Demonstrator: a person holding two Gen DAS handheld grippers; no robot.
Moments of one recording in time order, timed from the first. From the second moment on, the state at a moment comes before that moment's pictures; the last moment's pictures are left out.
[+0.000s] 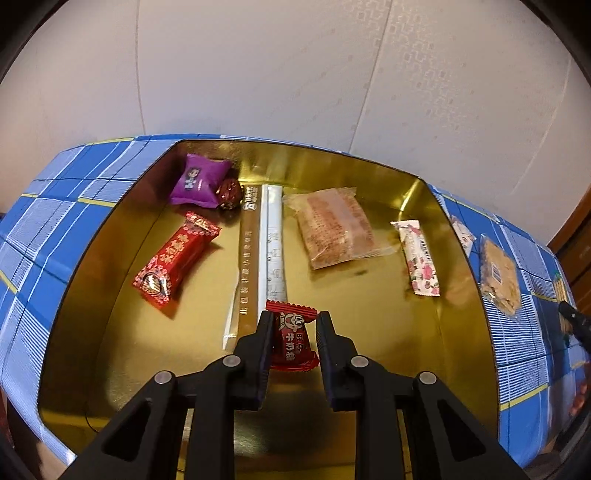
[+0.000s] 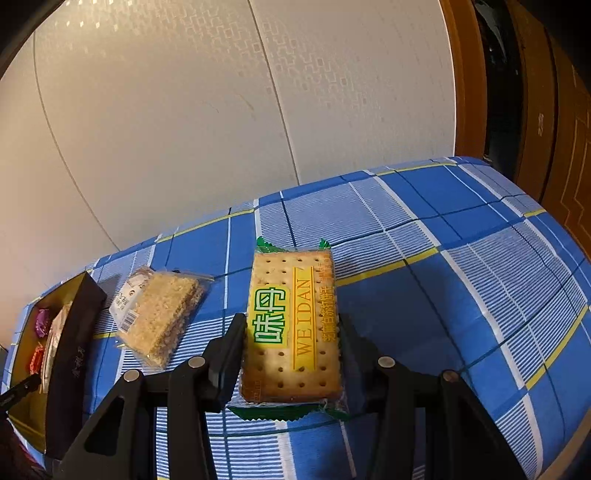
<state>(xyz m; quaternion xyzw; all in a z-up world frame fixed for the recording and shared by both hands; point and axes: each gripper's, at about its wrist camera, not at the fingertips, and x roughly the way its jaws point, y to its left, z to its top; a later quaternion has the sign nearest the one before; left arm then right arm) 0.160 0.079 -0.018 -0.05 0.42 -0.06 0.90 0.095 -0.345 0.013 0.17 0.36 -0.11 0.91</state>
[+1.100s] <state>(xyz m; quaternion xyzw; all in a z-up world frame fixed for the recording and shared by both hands) 0.142 0.105 0.004 -0.05 0.36 -0.02 0.93 0.071 -0.326 0.020 0.20 0.33 -0.06 0.92</state>
